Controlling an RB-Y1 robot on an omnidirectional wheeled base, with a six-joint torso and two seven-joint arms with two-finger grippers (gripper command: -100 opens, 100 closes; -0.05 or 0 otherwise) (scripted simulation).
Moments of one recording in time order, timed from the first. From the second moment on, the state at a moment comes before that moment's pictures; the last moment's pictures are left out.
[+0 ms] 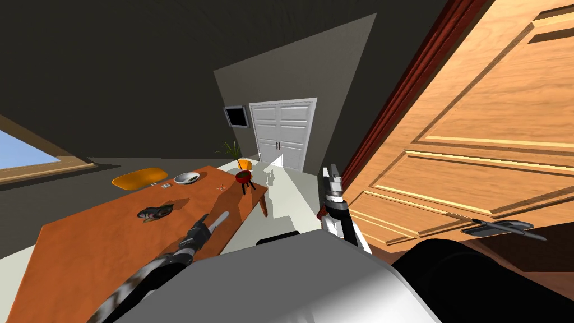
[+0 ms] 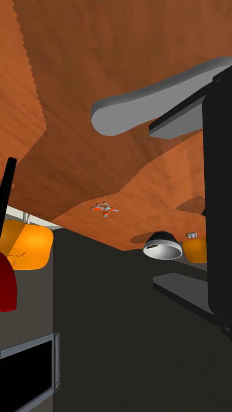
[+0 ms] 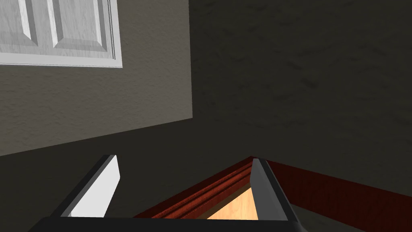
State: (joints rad) left arm 0.65 0.46 0.06 -1.81 0.39 -0.01 0.22; right arm 0.55 -0.01 -0.07 -2.27 0.03 -0.59 0.06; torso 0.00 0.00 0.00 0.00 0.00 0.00
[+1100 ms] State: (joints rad) left arm 0.69 0.59 0.09 -1.56 0.63 0.22 0.30; right arm 0.55 -0.01 -0.07 -2.27 0.03 -0.59 0.06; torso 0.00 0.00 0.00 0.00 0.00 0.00
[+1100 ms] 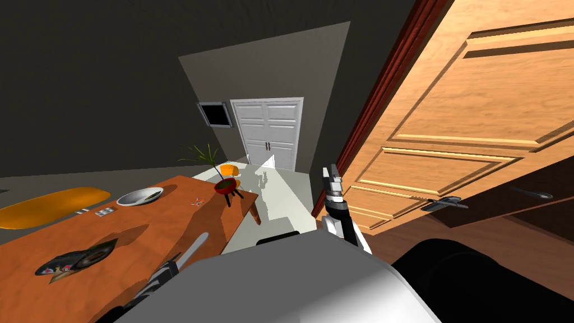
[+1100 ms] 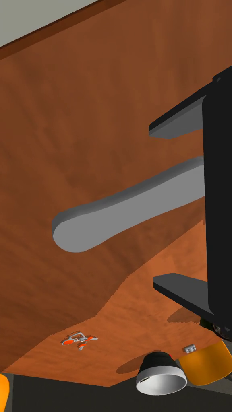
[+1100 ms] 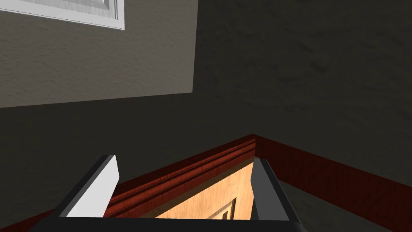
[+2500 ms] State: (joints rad) left arm 0.74 0.69 0.16 -1.29 0.96 0.54 0.38; right arm 0.55 -0.01 -0.07 -2.27 0.03 -0.59 0.06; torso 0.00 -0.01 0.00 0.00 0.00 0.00
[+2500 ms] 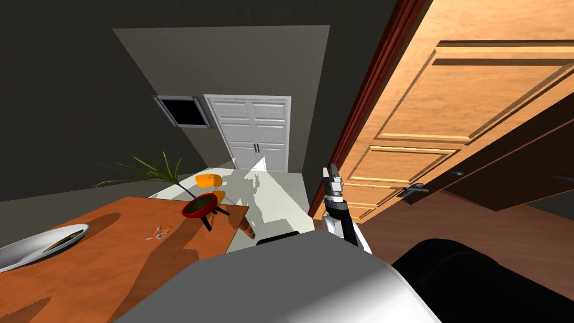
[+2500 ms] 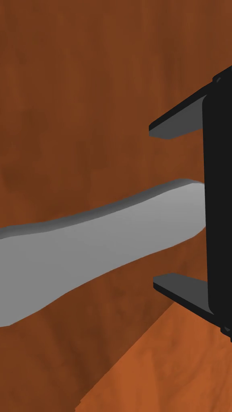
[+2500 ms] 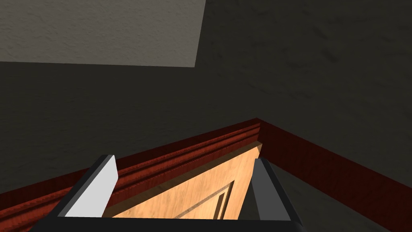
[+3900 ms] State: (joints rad) left arm 0.75 0.73 0.22 -1.11 1.26 0.82 0.47; right arm 0.55 -0.01 -0.07 -2.27 0.03 -0.59 0.06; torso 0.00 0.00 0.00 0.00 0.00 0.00
